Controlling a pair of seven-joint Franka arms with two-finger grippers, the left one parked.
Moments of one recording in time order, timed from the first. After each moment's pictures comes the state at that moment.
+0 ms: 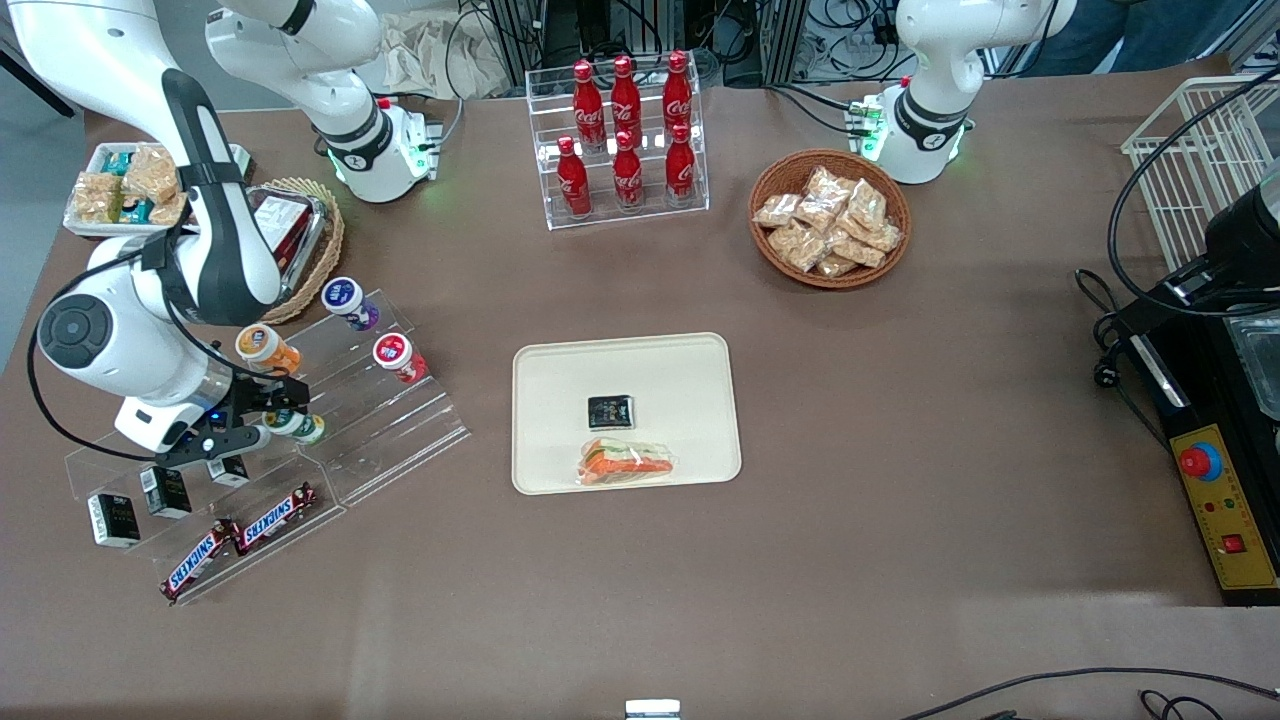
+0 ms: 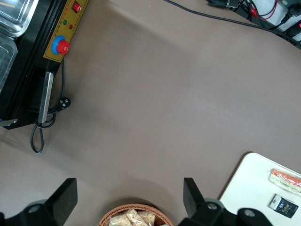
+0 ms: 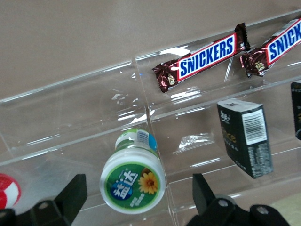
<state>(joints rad) 0.11 0.20 -0.15 -2.07 -0.02 2.22 -0.27</state>
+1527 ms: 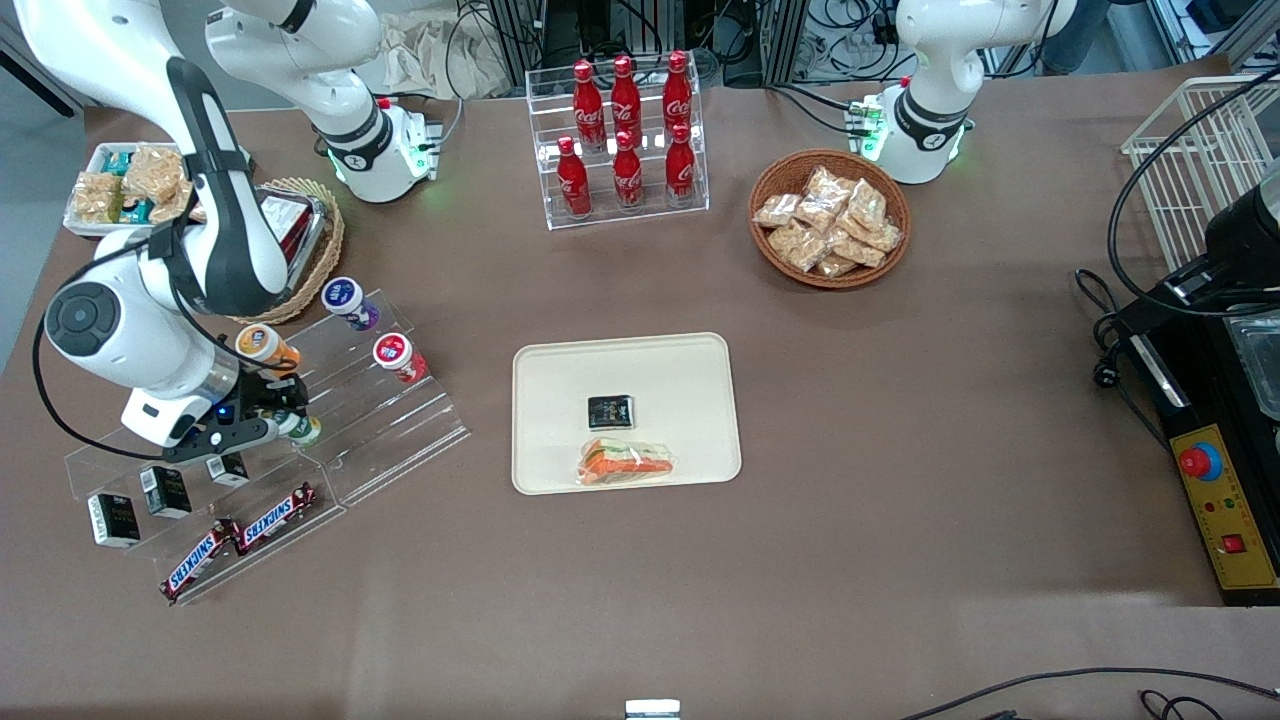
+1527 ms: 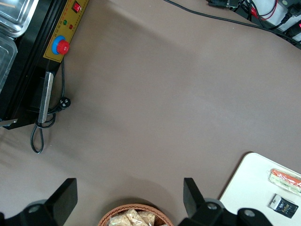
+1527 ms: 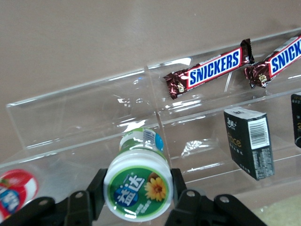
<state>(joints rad) 0.13 0.14 -0.14 -2.07 -0.02 2.20 -0.28</state>
